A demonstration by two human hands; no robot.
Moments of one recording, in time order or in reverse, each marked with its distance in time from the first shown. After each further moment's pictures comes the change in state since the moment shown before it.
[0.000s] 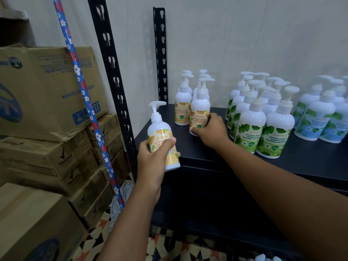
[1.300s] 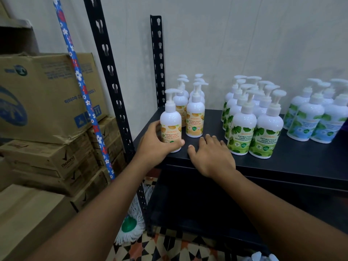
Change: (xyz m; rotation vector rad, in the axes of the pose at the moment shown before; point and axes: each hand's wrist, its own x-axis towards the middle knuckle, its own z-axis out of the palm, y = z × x) left_hand 0.054 0.009 -0.005 0.736 -0.201 0.299; right_hand -0.075 0.007 -0.015 -0.694 -0.263 -0.113
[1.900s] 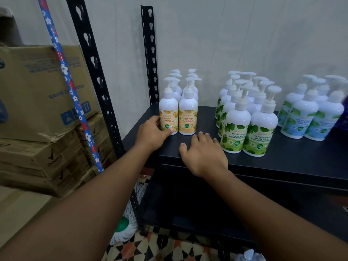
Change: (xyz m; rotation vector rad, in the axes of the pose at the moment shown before) left_hand 0.052 -0.001 0.026 0.269 0.040 -0.010; right_hand 0.003 -0.001 0.003 -0.022 0.007 0.007
